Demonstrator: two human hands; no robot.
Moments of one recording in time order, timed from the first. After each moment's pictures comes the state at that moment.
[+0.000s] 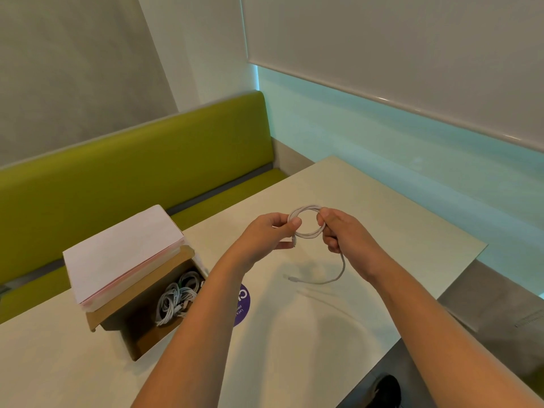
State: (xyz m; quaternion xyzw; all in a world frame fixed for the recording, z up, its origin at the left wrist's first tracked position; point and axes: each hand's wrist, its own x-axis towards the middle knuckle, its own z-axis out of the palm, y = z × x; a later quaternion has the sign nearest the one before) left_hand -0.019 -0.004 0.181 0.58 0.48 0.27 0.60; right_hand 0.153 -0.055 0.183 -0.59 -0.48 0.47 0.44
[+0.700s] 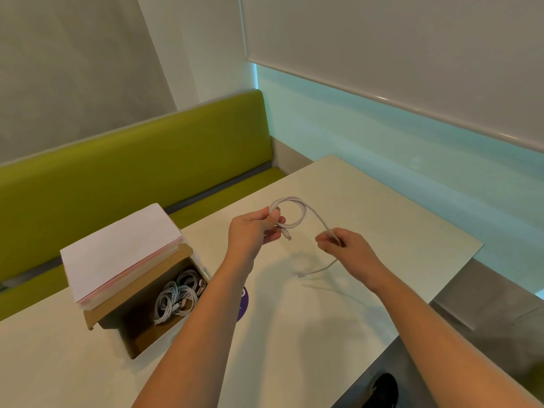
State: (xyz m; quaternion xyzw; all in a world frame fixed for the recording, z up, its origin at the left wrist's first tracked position) left_hand -0.021 -0.008 0.175 0.41 0.53 0.45 0.59; right_hand 0.174 -0.059 0.132 -0.63 -0.51 0.42 0.40
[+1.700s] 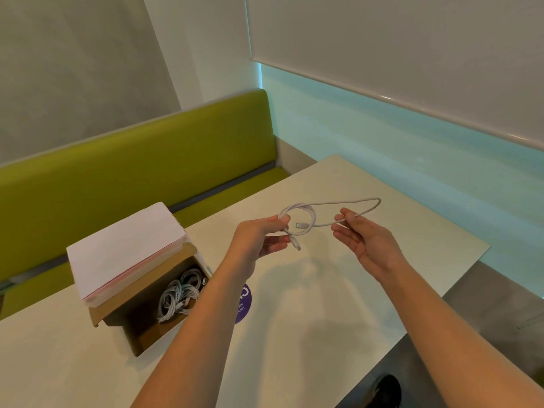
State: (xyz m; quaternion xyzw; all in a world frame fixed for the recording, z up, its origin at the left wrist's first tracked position) left_hand -0.028 -0.009 0.175 0.38 0.52 0.38 0.66; right_hand 0.189 -0.046 0.141 -0.45 -0.20 0.59 0.64
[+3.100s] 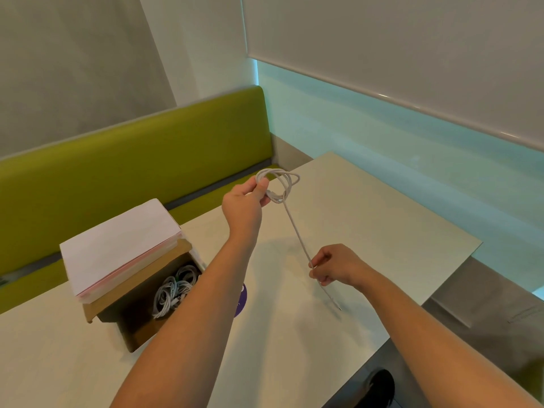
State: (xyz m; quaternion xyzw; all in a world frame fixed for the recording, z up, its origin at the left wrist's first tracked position) left_hand -0.007 0.027 0.180 0.38 0.50 0.61 0.48; right_hand 0.168 -0.055 0.113 -0.68 -0.48 0.50 0.23
